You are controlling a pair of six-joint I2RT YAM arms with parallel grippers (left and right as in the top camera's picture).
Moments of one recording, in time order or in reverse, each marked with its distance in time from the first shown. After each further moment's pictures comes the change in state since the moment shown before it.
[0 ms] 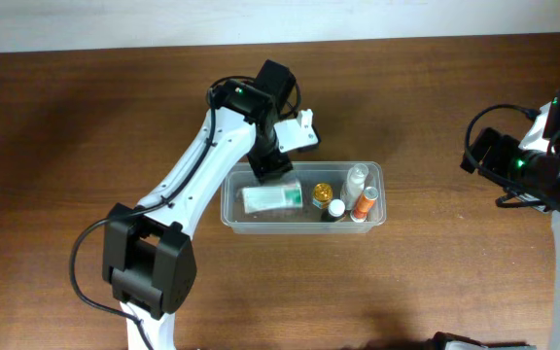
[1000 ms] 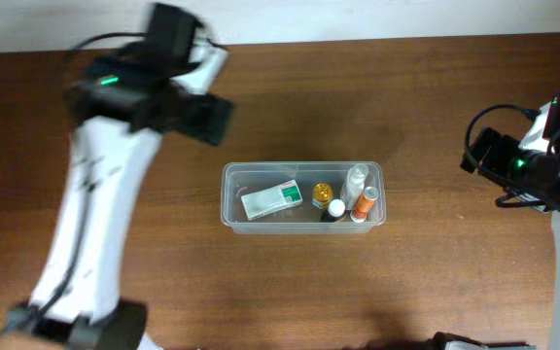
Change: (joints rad) left arm 0.249 -0.305 0.279 -0.254 -0.208 -0.621; right arm 0.000 0.000 0.000 0.000 0.000 0.000
